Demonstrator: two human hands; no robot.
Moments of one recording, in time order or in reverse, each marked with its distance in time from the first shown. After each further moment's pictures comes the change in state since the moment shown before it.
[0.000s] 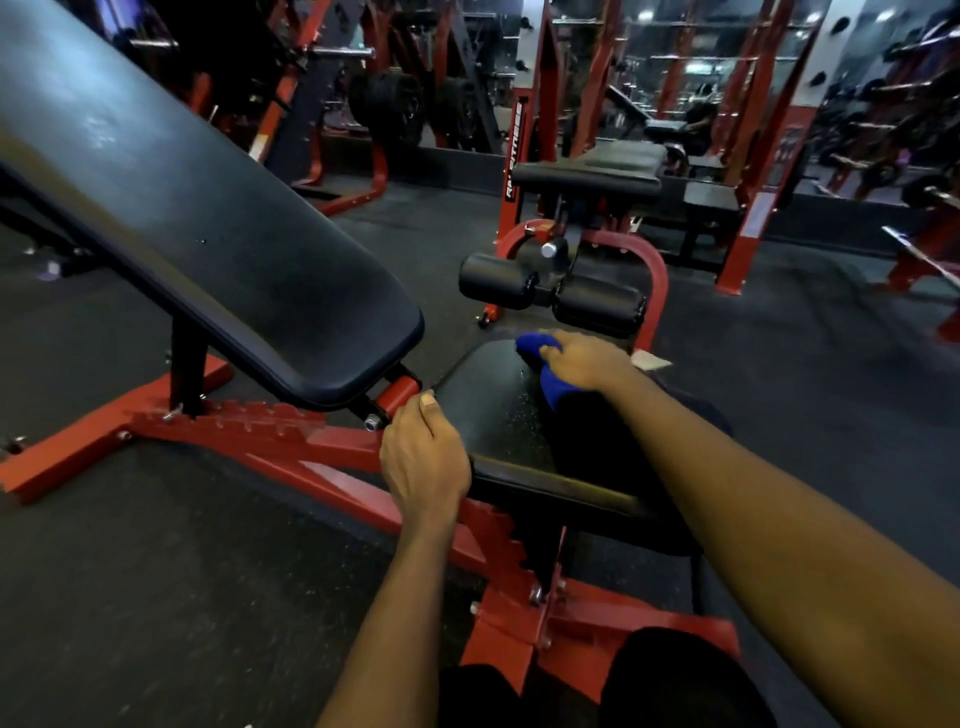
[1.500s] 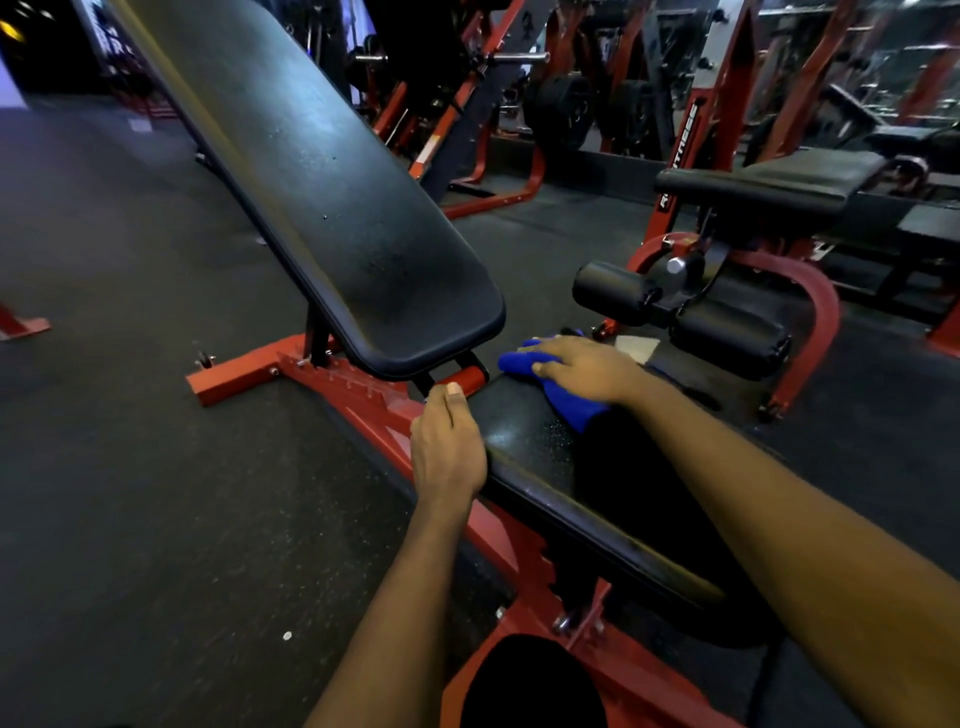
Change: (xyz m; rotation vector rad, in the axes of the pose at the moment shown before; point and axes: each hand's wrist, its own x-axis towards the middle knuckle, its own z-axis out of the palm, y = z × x) left_hand -0.011 0.012 0.006 -0.030 0.157 -0.123; right_hand 0.031 -0.034 0.013 0.066 -0.107 -0.696
